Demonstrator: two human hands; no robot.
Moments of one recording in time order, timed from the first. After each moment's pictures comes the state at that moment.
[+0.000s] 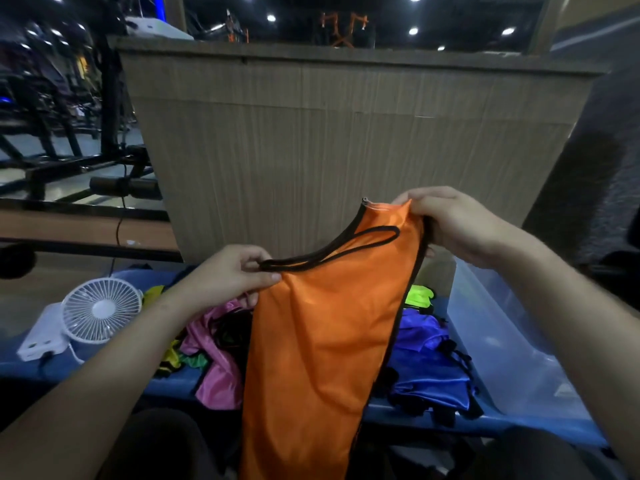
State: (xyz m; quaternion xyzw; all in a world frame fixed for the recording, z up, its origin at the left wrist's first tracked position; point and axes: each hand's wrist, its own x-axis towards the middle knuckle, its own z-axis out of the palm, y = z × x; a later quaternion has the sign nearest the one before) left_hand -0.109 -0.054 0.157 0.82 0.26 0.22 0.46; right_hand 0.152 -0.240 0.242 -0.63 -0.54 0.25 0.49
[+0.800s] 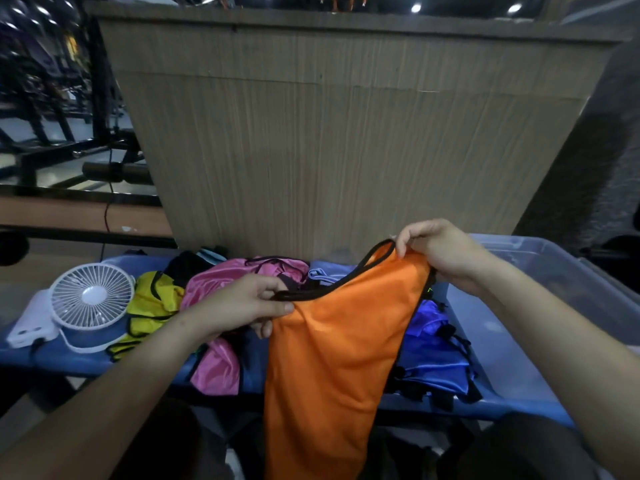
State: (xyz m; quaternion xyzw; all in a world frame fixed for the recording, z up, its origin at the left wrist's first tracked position) left_hand -0.092 -0.064 0.097 0.81 0.23 0.11 0.53; right_hand 0.170 -0.237 0.170 -0.72 -0.47 0.21 0.46
